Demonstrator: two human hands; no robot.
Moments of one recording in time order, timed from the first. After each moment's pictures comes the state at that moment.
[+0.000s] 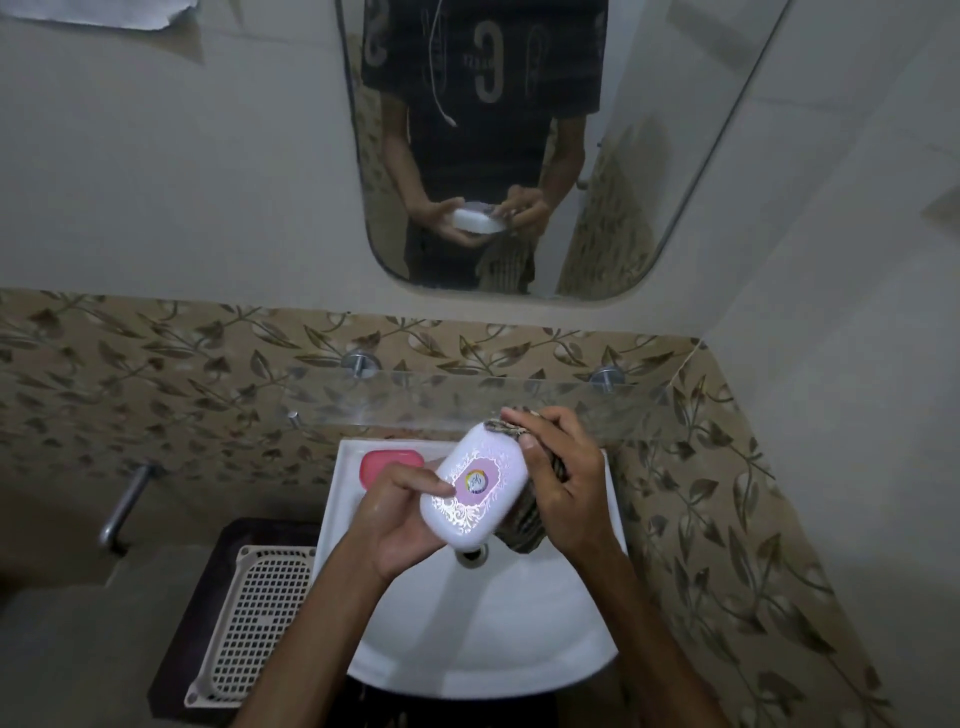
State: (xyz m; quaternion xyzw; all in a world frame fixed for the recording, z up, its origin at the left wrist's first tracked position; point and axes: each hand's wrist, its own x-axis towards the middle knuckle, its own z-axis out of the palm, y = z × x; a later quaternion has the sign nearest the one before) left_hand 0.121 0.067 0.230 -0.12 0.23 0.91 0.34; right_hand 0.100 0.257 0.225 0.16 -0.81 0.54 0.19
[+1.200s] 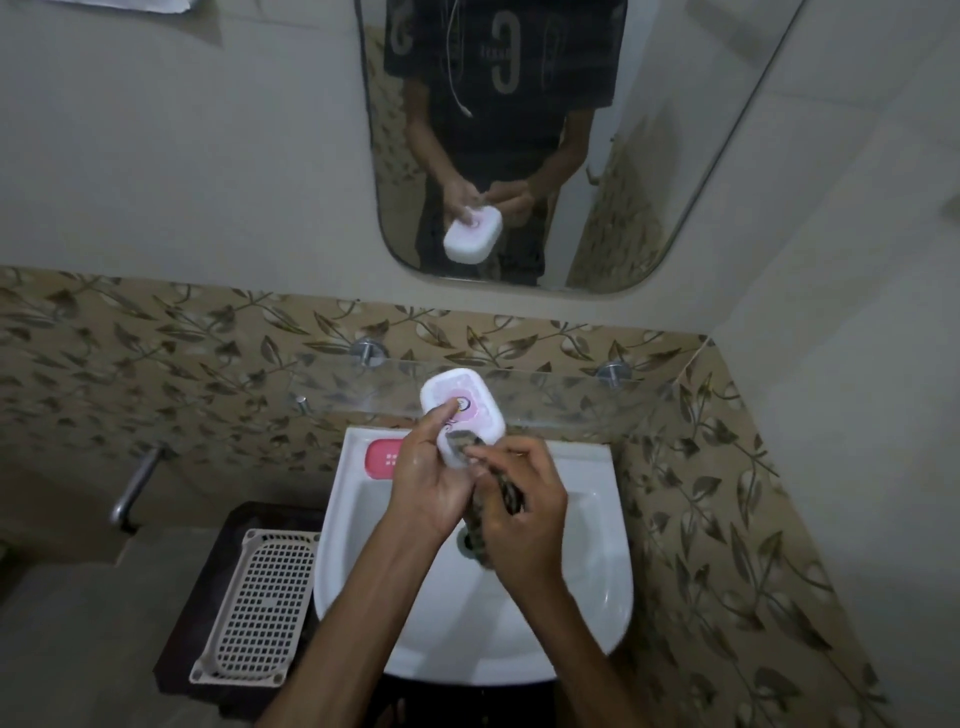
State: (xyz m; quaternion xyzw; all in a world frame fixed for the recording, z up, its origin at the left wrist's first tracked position) left_hand 0.101 0.103 0.247 -0.25 0.18 0.94 0.13; right_hand 0.143 0.211 0.207 0.10 -0.80 0.55 0.23
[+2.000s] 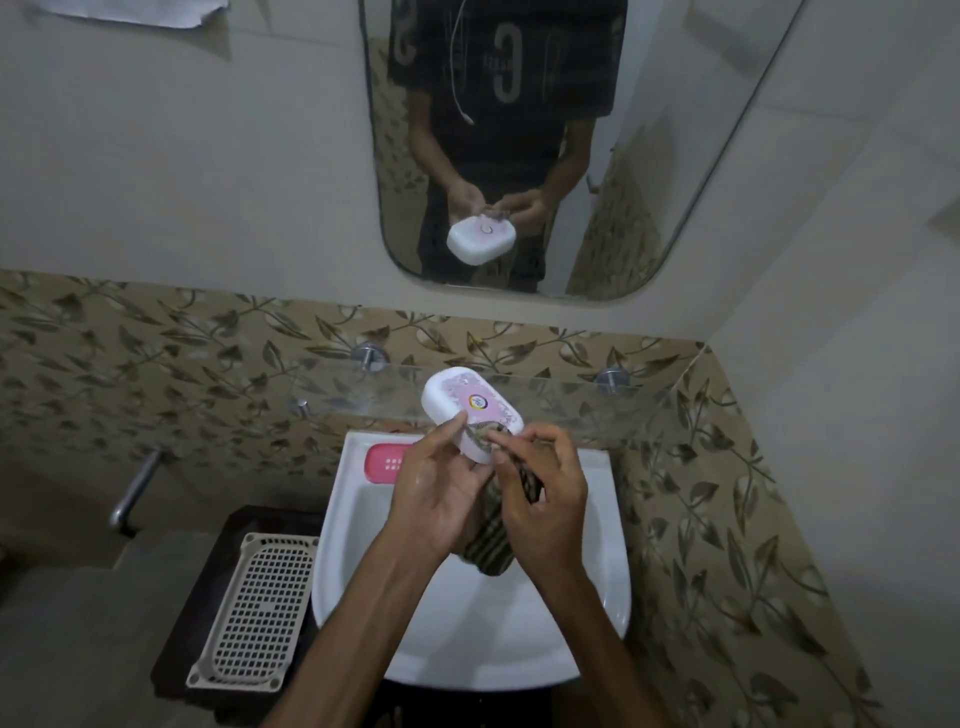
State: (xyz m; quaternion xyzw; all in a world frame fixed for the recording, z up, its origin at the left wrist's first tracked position) left_hand 0.122 0.103 0.250 -0.17 0.24 0.95 0.12; right_hand 0.130 0.229 0.210 0.13 -0.80 0.52 0.27
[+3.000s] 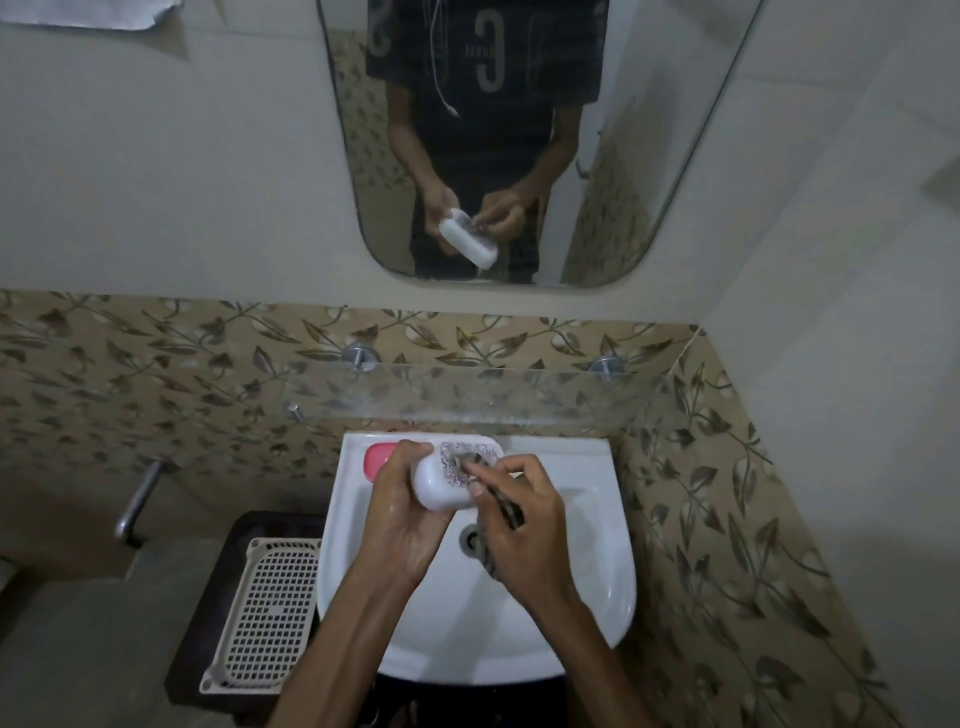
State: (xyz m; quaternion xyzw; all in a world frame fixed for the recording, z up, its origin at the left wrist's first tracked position) left_hand 0.132 0.089 0.216 -0.21 0.26 0.93 0.12; right_hand 0.149 0.231 0.185 0.10 -0.82 0.53 0.17
